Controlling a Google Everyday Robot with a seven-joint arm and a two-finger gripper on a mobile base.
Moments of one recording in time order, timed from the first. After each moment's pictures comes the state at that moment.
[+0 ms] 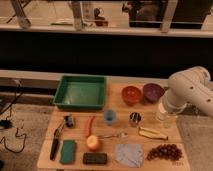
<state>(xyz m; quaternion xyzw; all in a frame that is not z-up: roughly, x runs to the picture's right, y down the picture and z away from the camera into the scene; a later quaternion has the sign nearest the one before) 0.293 0.115 0.680 -0.28 0.02 0.03 0.96</state>
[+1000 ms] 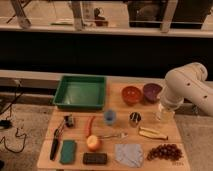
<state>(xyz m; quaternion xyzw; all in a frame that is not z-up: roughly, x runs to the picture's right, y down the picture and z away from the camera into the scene) 0.279 0.092 0.685 -0.27 0.02 0.03 0.96</state>
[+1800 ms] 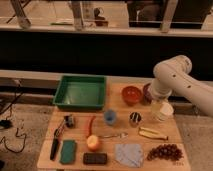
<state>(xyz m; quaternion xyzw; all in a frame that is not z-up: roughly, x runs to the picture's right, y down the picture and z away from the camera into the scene) 0.247 0.060 0.715 -0.26 0.01 0.01 0.97</state>
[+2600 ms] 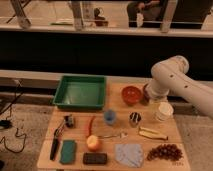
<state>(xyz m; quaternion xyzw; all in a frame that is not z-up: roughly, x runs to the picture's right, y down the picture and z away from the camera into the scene) 0.227 0.050 0.731 -0.24 0.00 0.01 0.97</state>
